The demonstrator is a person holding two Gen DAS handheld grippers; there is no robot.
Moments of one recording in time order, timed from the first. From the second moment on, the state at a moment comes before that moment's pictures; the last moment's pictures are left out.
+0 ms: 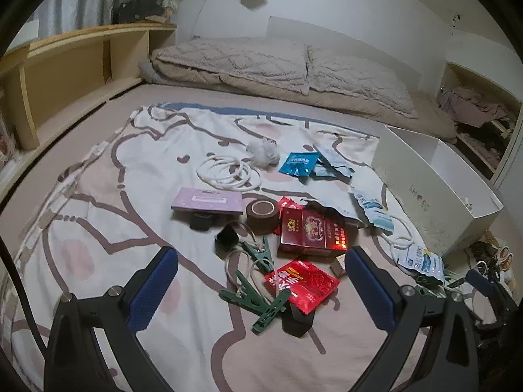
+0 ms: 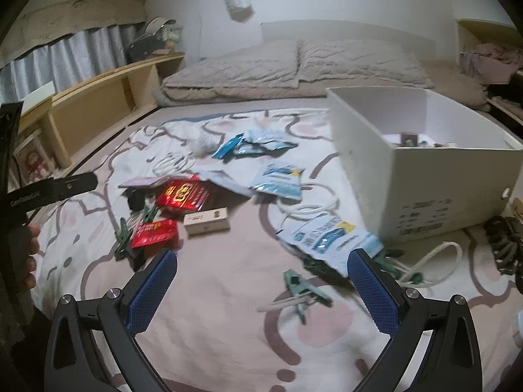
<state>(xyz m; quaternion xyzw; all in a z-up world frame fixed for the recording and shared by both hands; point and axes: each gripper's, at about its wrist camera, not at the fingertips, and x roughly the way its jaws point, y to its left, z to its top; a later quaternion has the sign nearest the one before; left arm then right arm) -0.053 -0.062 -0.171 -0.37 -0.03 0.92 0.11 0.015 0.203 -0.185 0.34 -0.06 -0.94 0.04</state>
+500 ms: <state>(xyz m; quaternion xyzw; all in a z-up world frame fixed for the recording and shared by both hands) -0.065 -0.063 -0.200 -0.43 -0.03 0.89 0.11 -0.051 0.171 -0.211 0.40 -0.05 -0.91 0.08</state>
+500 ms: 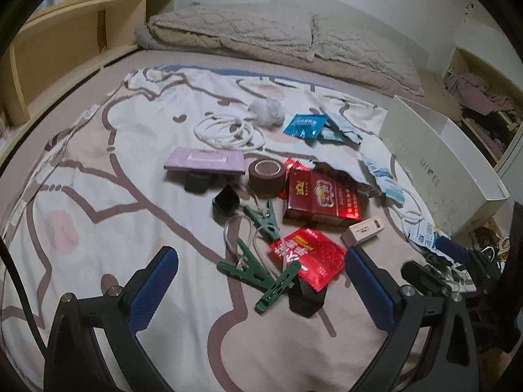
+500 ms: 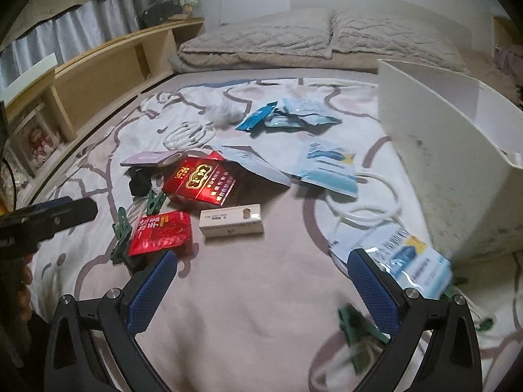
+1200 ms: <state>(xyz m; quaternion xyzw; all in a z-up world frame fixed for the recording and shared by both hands) -0.064 -0.061 -0.215 -0.47 -0.02 0.88 0.12 -0.119 0.149 -0.231 0.44 -0.07 -0.89 0.11</state>
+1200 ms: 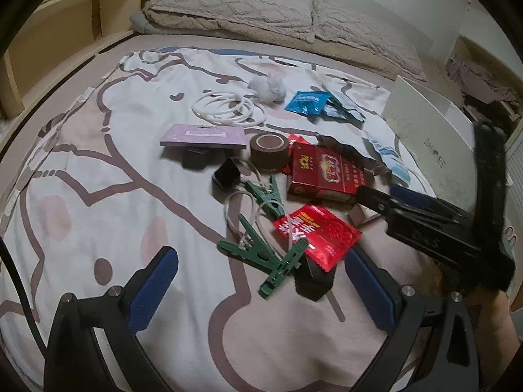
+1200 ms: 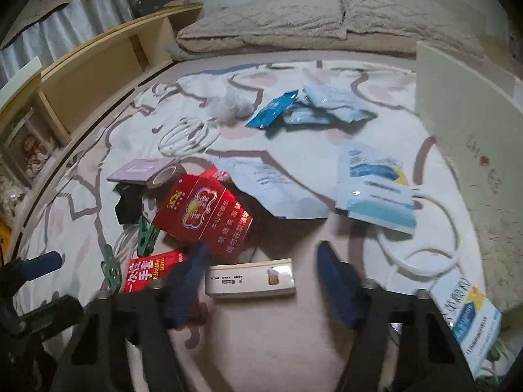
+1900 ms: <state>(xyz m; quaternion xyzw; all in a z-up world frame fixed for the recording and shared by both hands) -0.048 -0.033 -0.223 -0.51 -0.03 0.82 0.26 -0.077 0.163 -0.229 0.47 -0.10 -0.87 0.13</state>
